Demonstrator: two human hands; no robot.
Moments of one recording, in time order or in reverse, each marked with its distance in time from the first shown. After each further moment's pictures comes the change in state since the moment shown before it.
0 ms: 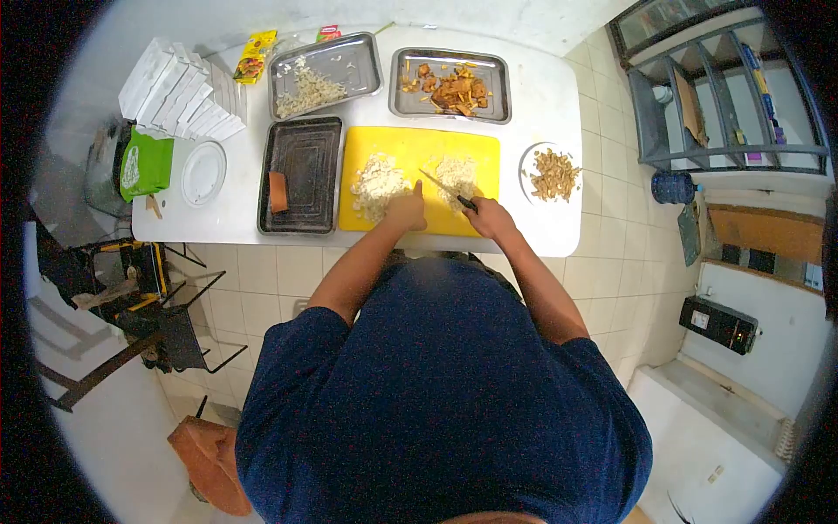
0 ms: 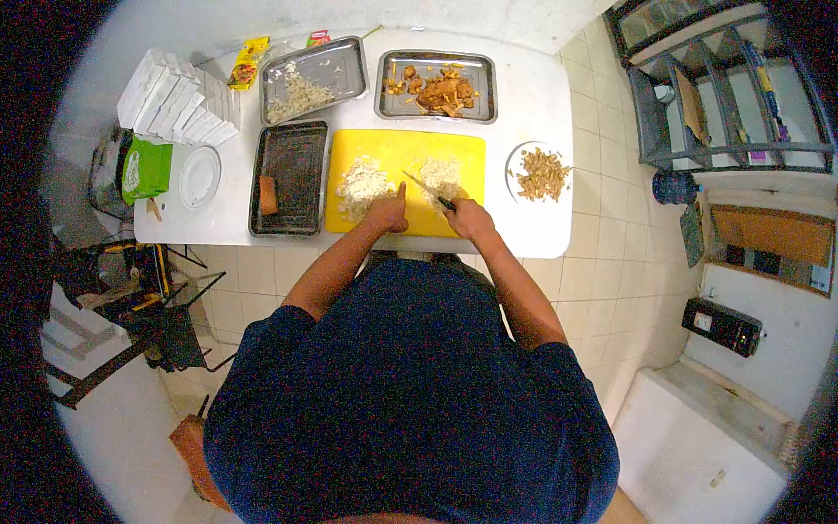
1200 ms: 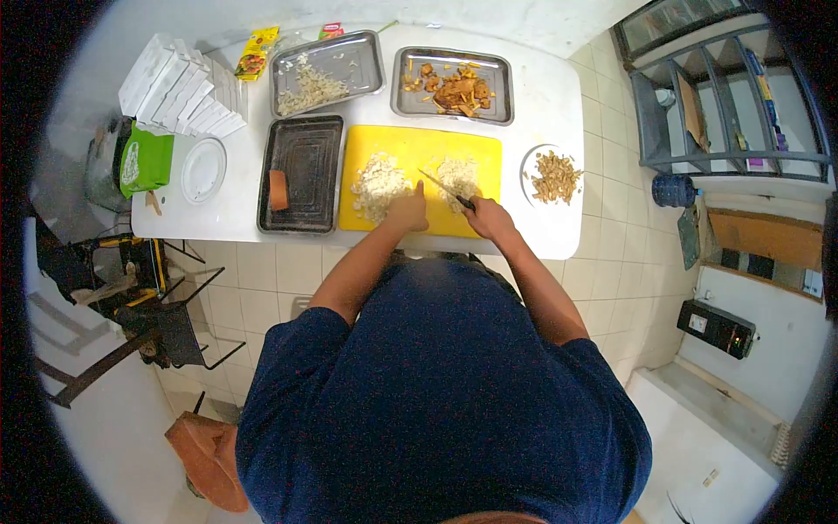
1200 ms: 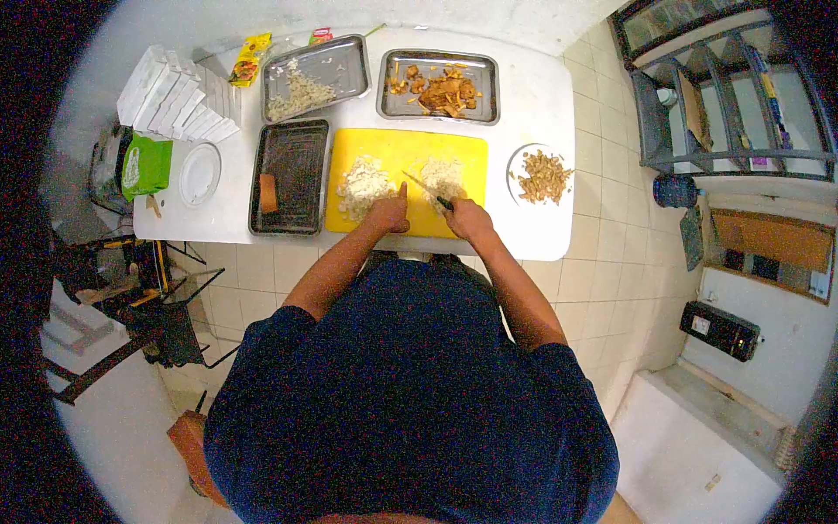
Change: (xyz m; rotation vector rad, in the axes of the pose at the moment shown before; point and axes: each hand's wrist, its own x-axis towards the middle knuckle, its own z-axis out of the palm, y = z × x) left_hand -0.002 0.004 -0.004 -0.009 0.000 -0.024; right_hand 0.007 -0.002 0.002 -0.058 -0.007 -0.008
